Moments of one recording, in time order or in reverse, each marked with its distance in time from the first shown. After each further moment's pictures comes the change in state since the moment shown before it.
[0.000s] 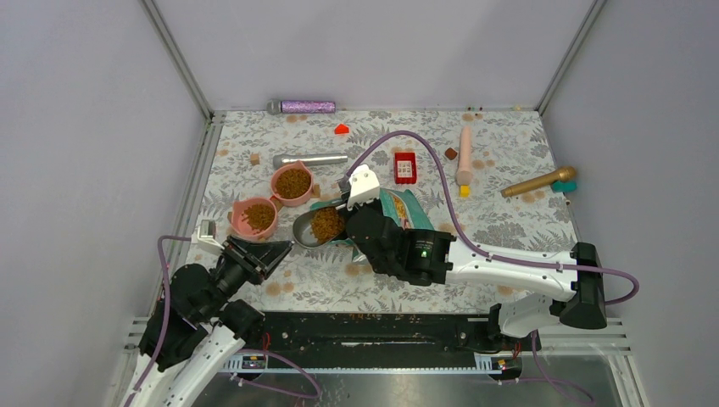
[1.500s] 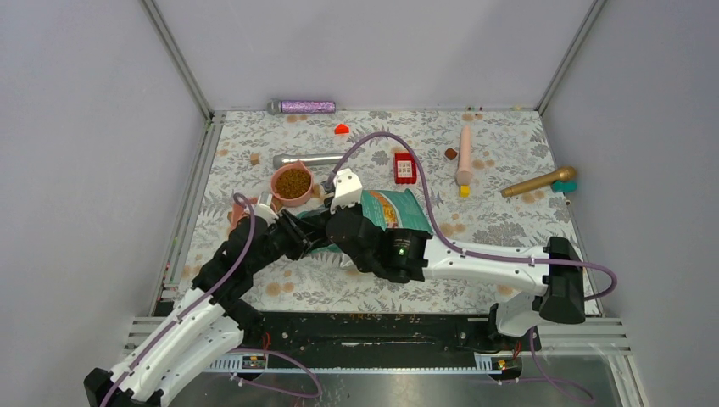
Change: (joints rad) left arm 0.004 0.536 -0.095 0.345 0.142 0.097; right arm -0.008 0.132 0.050 0.003 -0.139 0.180
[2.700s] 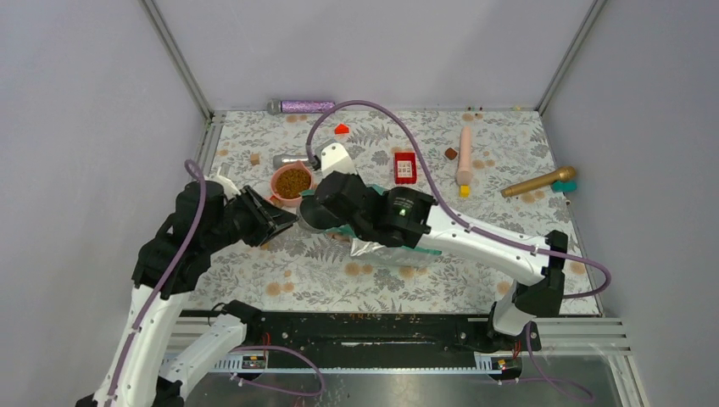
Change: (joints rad) left arm 0.241 0.115 0.645 -0.655 0.111 0.223; right arm -0.099 0.106 0.471 -0.645 -0.106 -0.135
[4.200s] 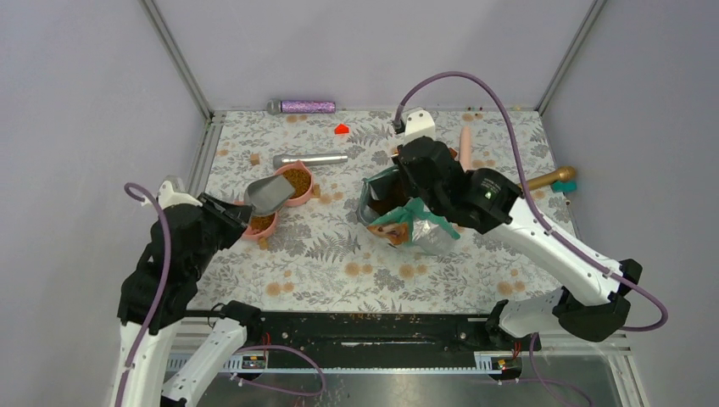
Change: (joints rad) left arm 0.041 -0.104 -0.037 -0.034 -0.523 0.079; right arm -0.220 -0.308 -0.199 -0.004 0.025 -0.052
